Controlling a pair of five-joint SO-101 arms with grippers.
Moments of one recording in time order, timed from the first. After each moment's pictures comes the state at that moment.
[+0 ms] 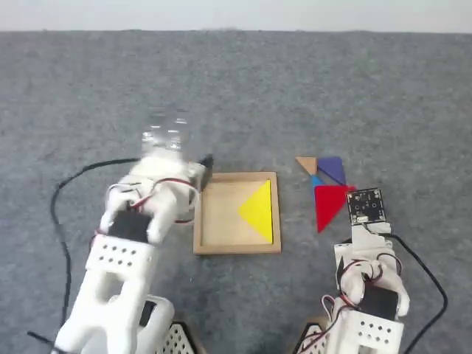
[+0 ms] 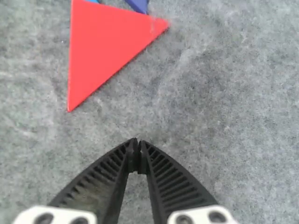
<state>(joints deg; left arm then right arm) 3.3 -48.7 61.7 38.5 5.1 11.2 -102.9 95.7 70.6 20.4</state>
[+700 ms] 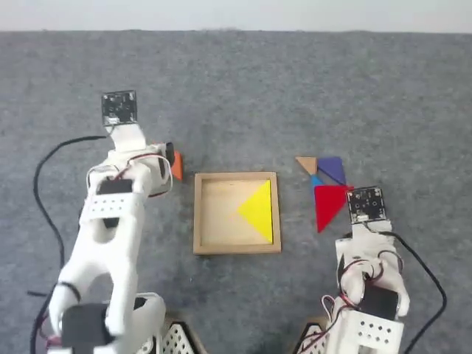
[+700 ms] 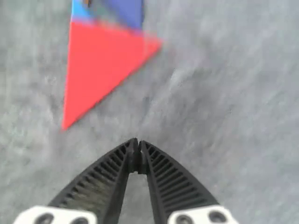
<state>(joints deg) -11.3 -17.8 53.1 26.8 8.1 11.2 -102.9 95.7 62.1 24.5</state>
